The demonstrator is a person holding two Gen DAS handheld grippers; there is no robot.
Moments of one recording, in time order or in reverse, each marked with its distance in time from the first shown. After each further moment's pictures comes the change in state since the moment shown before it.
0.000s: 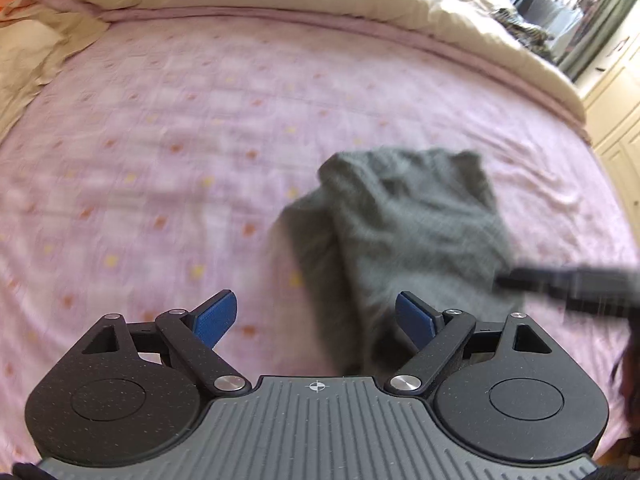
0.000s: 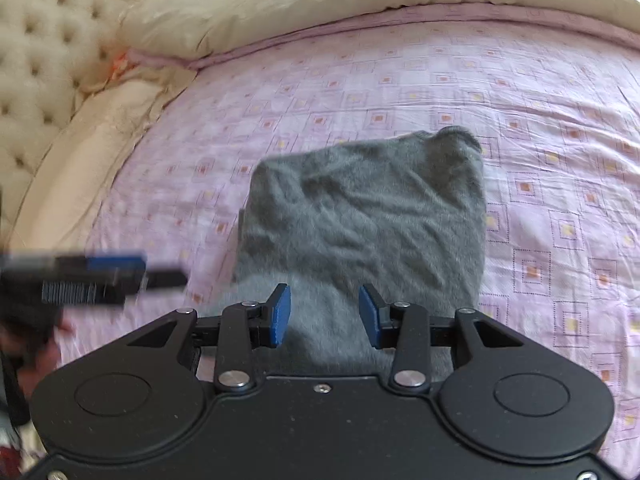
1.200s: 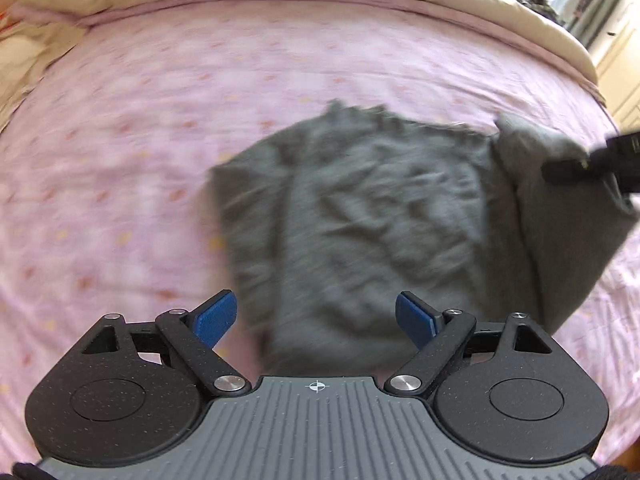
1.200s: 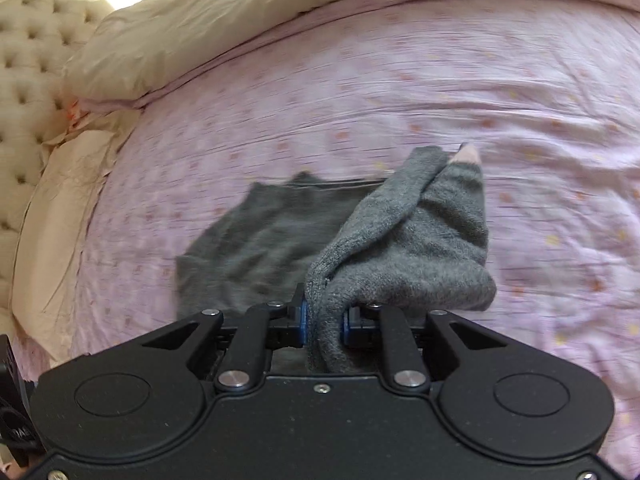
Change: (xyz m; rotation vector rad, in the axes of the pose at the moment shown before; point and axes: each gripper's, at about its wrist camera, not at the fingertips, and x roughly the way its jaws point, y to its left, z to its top) left arm 0.031 -0.079 -0.041 0.049 0.055 0.127; right arm -0.016 -0.089 0.043 0.193 0.056 0.006
